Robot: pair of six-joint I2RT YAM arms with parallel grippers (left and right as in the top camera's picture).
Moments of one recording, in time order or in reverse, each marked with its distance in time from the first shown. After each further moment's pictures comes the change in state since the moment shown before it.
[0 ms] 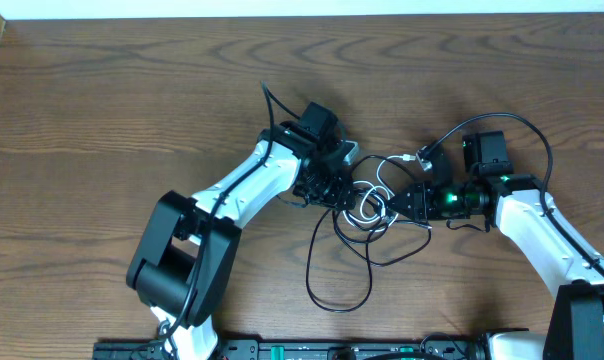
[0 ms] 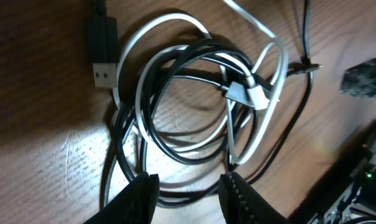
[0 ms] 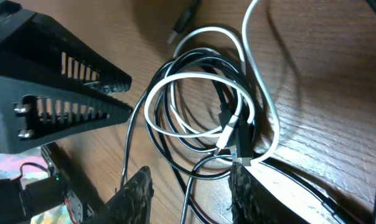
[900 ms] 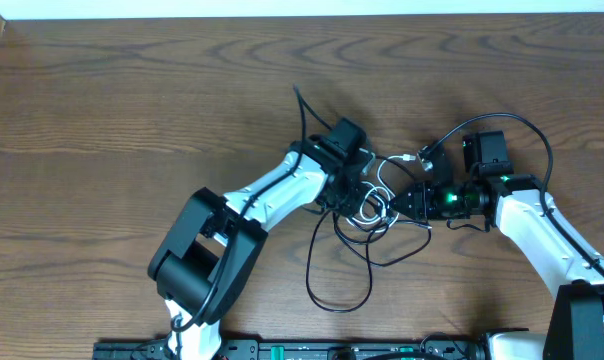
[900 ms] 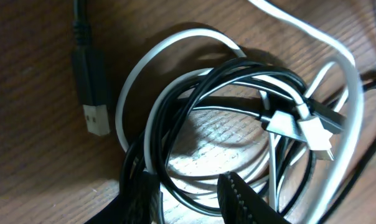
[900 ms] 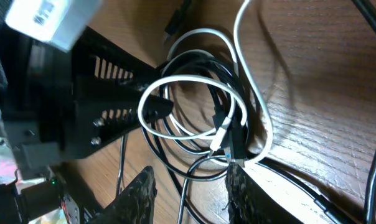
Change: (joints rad) left arm -0.125 0.060 0.000 0.094 -0.248 -0.003; right arm 0.000 0.000 0.000 0.000 0.019 0.011
